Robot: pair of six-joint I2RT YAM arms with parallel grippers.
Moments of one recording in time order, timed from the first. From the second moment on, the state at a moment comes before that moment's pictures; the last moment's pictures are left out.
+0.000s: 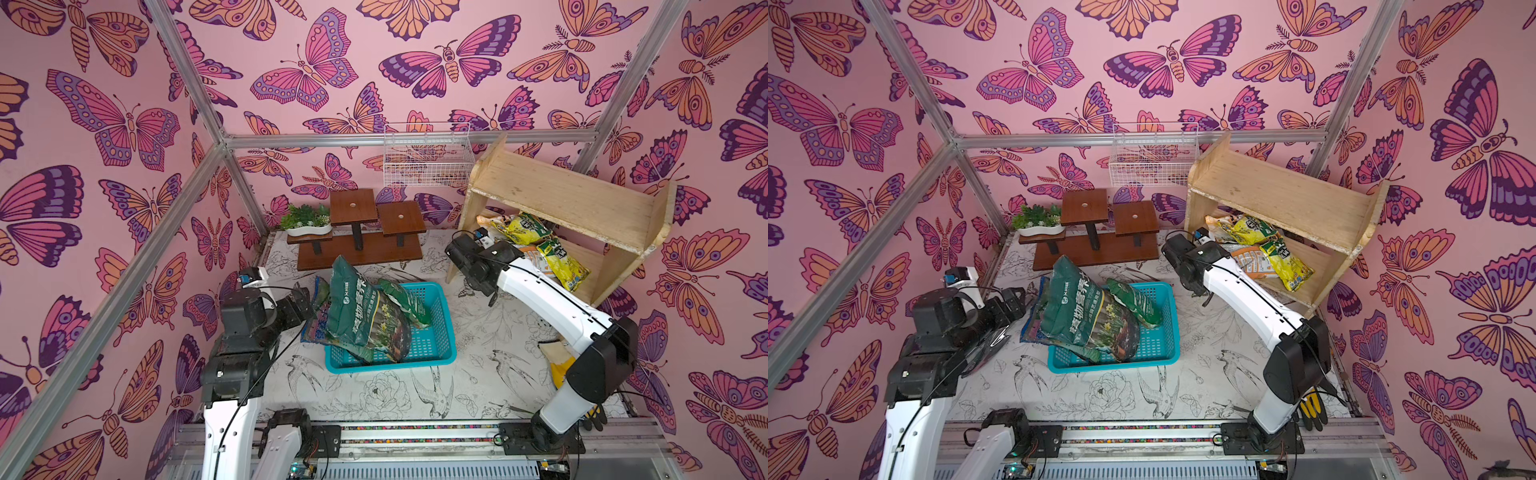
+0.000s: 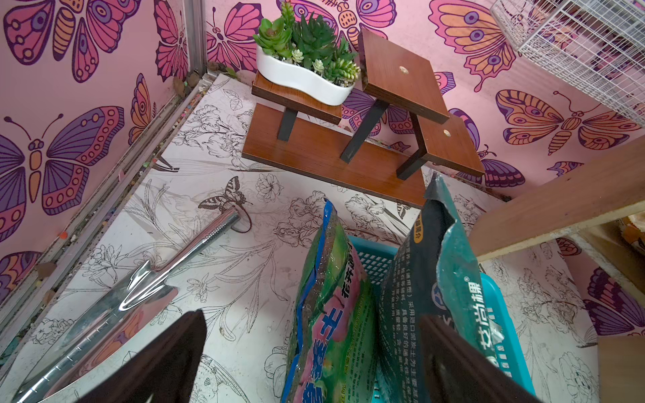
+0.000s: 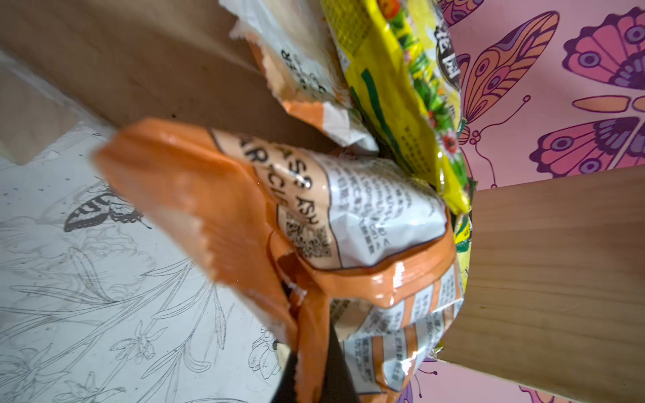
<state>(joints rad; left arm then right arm) 0.07 0.71 1.04 -0.84 0.09 -0.34 0.66 1.65 1.61 -1.26 0.93 0.32</state>
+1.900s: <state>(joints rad) 0.07 0.71 1.04 -0.84 0.09 -0.34 0.94 1.41 1.54 -1.01 0.36 0.45</state>
